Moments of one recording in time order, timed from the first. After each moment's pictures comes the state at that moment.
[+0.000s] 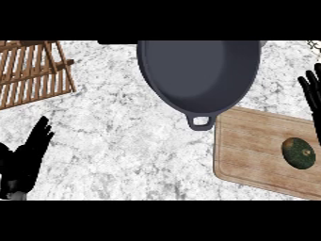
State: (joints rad) left arm 0.06 0.48 -0.20 -1.47 0.39 0.32 0.08; right arm -0.12 -0.44 -0.04 -1.58 -0.40 0.04 -0.21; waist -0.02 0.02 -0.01
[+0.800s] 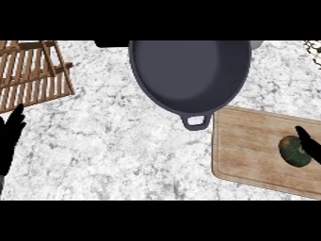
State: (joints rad) left arm -0.05 0.63 -0.19 -1.40 0.24 0.37 0.25; right arm 0.09 -0.40 -0.08 -1.63 0.23 -0.71 -0.10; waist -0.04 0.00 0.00
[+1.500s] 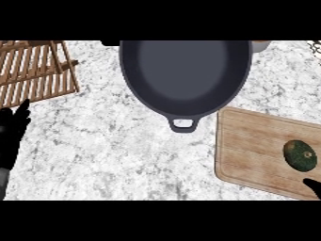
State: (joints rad) left arm -0.09 0.62 -0.21 -1.42 0.20 0.37 0.33; right arm 0.32 -0.57 0.02 -2.00 0.70 -0.36 0.66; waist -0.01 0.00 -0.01
